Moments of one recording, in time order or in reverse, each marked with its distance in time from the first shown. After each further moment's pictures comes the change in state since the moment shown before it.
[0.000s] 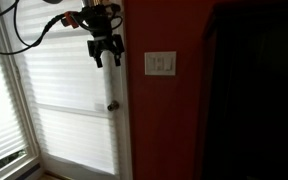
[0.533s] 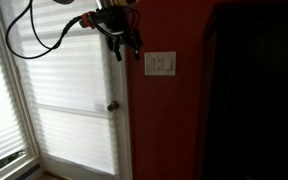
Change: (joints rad) arm -0.044 0.002 -0.091 -0.030 0.010 0.298 -0.016
